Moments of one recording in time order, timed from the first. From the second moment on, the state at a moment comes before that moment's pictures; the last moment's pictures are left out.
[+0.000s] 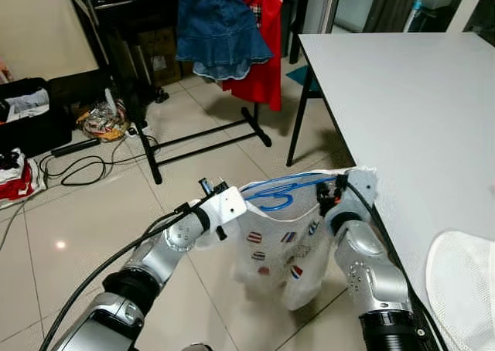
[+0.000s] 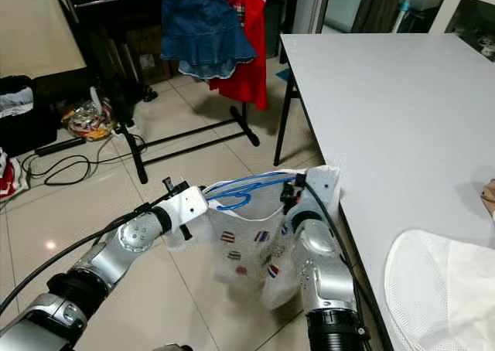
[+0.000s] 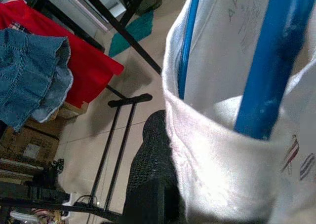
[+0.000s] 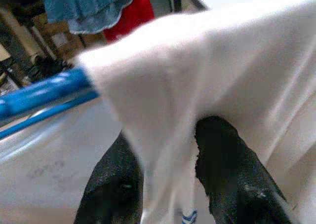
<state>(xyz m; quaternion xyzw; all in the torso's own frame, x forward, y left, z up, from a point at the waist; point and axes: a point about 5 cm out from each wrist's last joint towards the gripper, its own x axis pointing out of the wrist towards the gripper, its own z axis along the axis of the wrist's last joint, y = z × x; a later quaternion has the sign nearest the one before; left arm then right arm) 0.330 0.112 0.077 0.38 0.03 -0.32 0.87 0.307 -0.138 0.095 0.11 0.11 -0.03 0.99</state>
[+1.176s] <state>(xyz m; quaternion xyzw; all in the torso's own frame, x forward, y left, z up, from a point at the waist) 0.324 0.102 0.069 0.37 0.04 -0.32 0.87 0.262 -0.146 0.117 -0.04 -0.03 0.09 0.99</state>
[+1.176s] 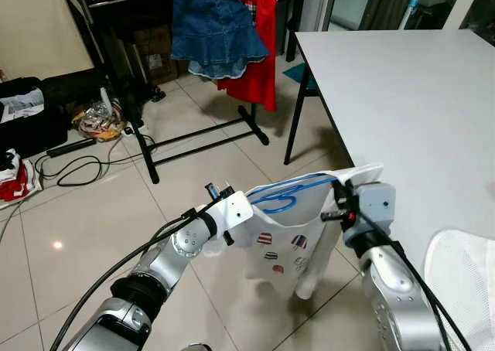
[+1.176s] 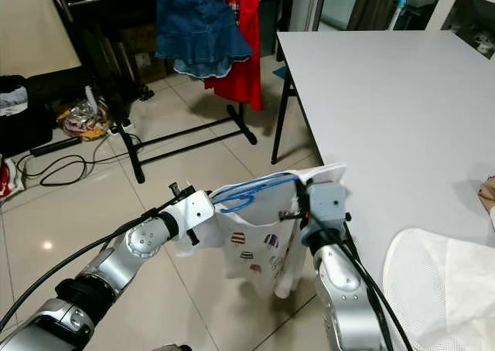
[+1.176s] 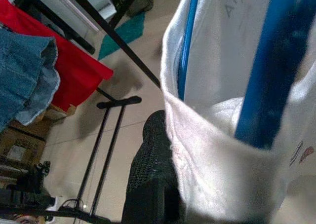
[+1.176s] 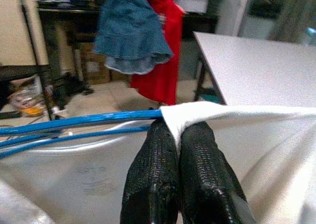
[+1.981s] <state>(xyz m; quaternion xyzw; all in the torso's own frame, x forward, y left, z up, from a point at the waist) 0.330 0.087 0.077 0.35 0.05 -0.34 0.87 0.246 -0.111 0.120 -0.30 -0.13 0.26 0.91</state>
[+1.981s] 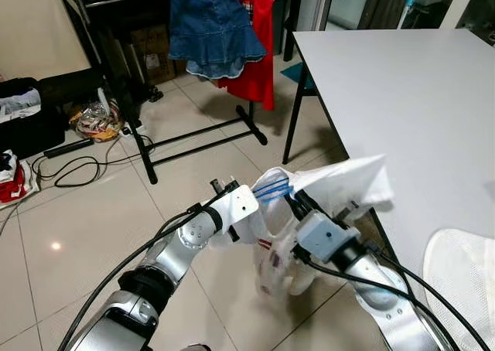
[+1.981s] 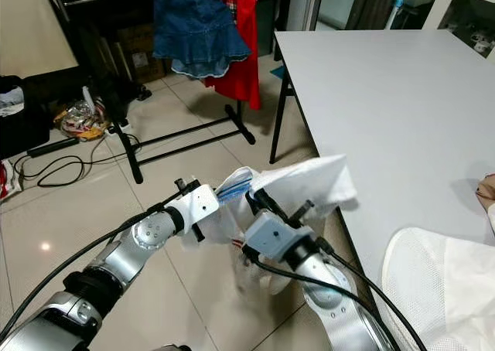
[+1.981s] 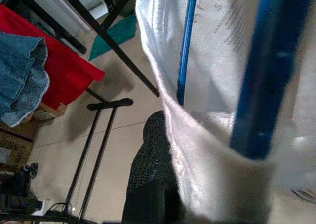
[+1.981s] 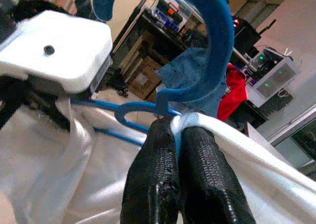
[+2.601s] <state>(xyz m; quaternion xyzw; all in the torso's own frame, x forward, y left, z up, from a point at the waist) 0.332 0.092 0.079 0.36 0.05 -0.35 0.87 0.222 -0.134 0.117 -0.26 -0.10 0.35 0.90</state>
